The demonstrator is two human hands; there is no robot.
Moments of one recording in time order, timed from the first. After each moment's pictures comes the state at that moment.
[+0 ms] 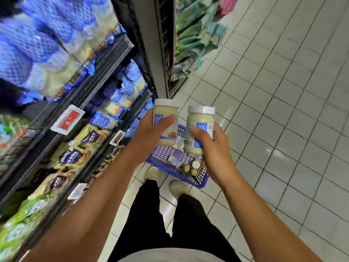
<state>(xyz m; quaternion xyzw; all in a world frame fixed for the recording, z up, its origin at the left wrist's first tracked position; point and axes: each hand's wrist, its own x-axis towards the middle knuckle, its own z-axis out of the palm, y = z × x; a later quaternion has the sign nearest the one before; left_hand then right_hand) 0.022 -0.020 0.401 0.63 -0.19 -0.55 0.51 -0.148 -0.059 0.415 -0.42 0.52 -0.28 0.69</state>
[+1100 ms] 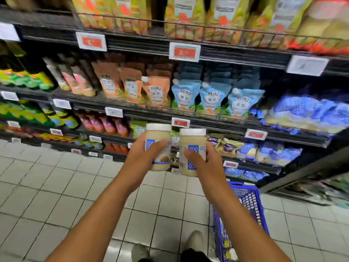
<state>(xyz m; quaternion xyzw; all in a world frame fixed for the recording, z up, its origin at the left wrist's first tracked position) -0.025 0.428 0.546 0.66 0.08 -0.06 0.75 -0.040 0.252 0.544 -0.69 0.06 0.04 0.72</state>
